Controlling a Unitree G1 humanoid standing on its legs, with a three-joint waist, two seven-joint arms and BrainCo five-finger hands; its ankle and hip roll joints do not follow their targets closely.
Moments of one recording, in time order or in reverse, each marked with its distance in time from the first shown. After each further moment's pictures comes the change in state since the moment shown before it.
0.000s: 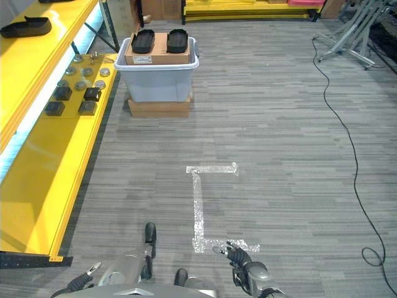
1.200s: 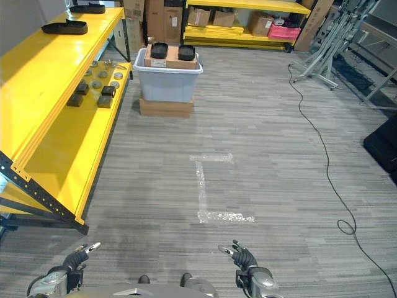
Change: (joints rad) left arm -0.085 0.095 -0.113 -0.069 0.090 -0.062 0.059; right arm 0.060 0.011 -0.068 -0.075 0.067 -0.068 -0.063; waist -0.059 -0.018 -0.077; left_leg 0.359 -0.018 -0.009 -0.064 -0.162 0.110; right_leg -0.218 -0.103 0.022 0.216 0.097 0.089
